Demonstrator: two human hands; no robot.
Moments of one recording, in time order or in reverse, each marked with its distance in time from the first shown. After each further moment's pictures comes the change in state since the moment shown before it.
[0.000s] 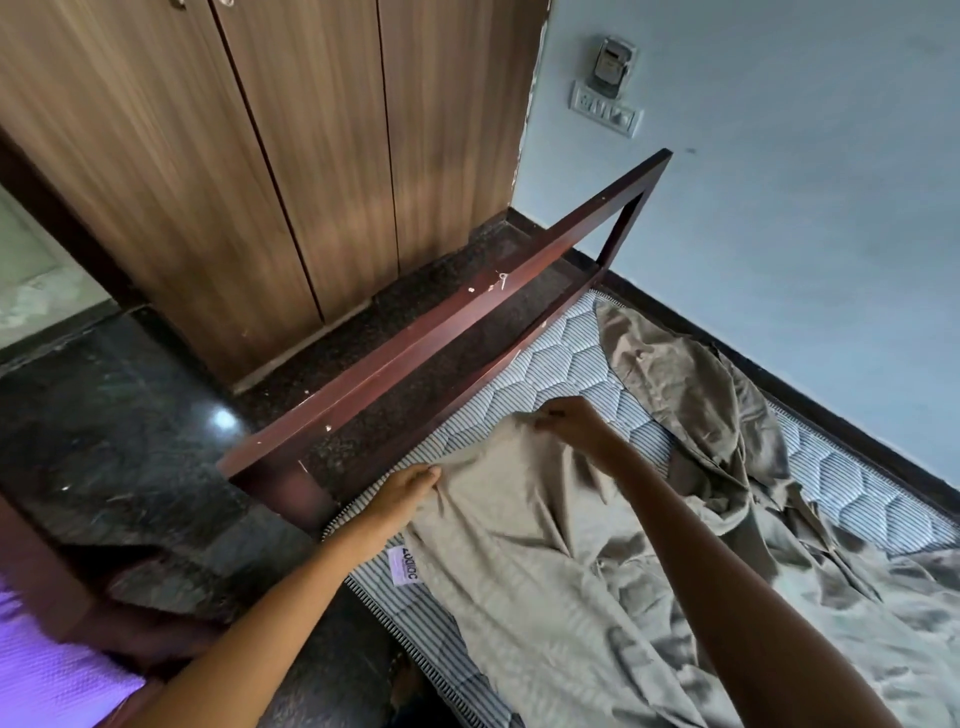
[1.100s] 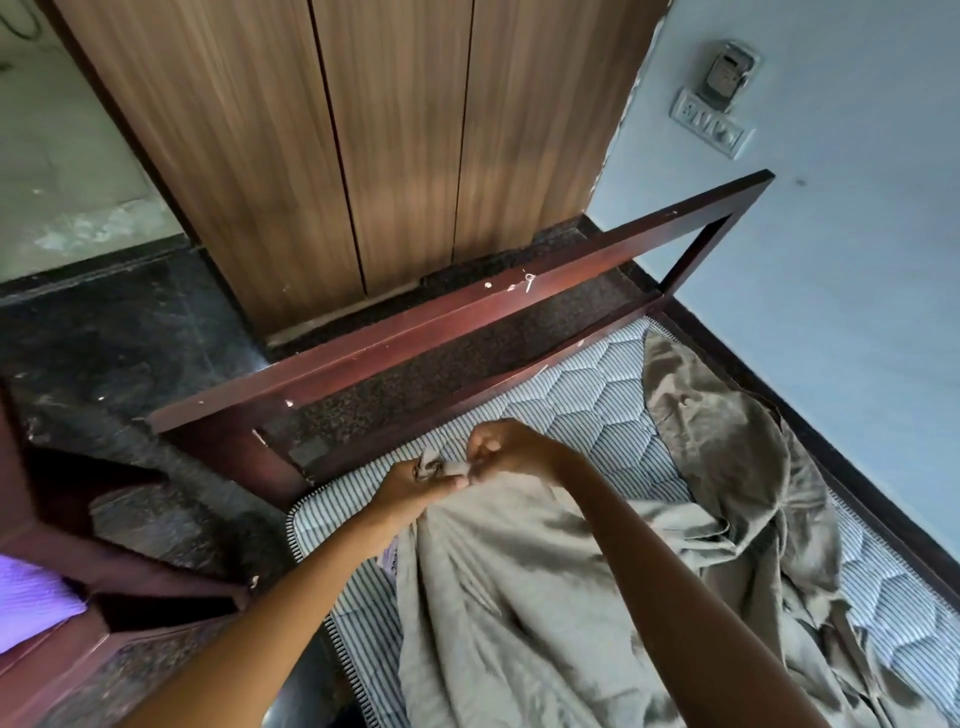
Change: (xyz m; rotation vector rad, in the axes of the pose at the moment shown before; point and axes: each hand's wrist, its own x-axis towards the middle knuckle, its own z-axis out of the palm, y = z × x) left_hand 0.050 -0.002 0.062 -0.204 0.220 0.033; right_hand 0.059 0.004 0.025 -0.119 -0.618 -0.210
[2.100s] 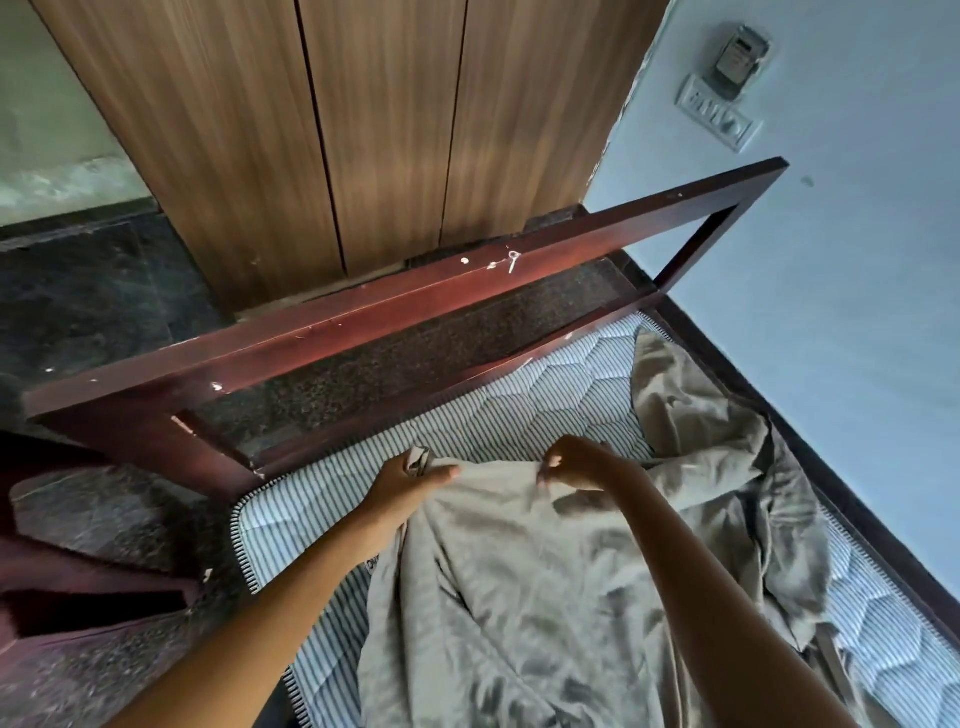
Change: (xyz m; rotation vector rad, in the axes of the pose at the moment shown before) left_hand 0.048 -0.030 0.037 -0.129 0.098 -0.073; right_hand -0.009 0.103 -0.052 -0.484 -0.026 0.367
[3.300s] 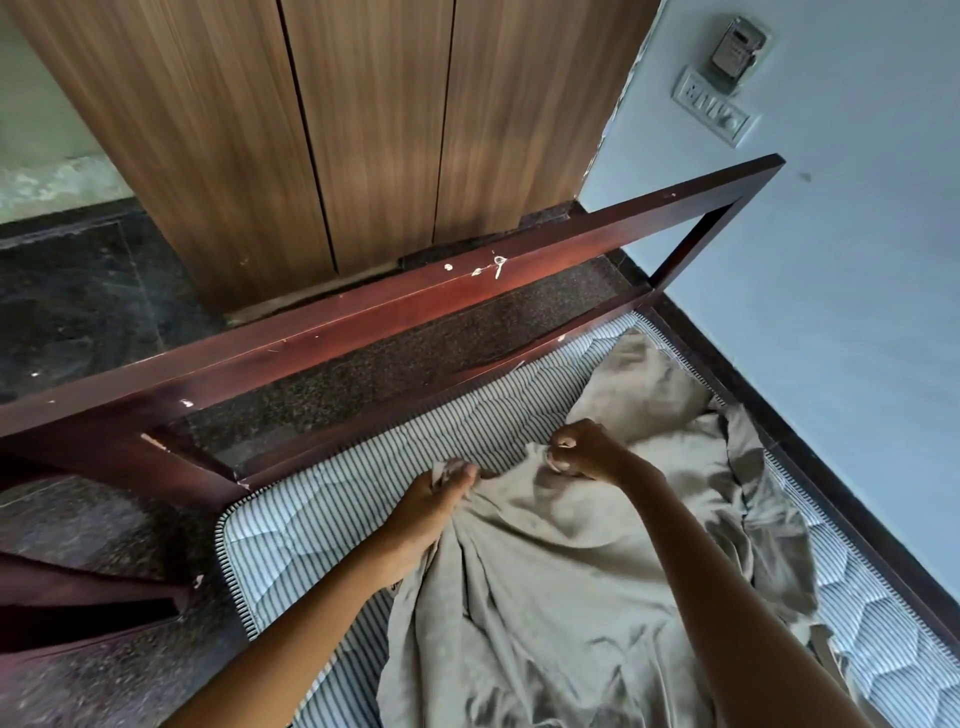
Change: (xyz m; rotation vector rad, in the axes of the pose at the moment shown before) left_hand -0.015 0.015 0.041 -0.064 -0.192 0.042; right_hand 0.003 0.022 -0.019 0.286 0.225 -0.058
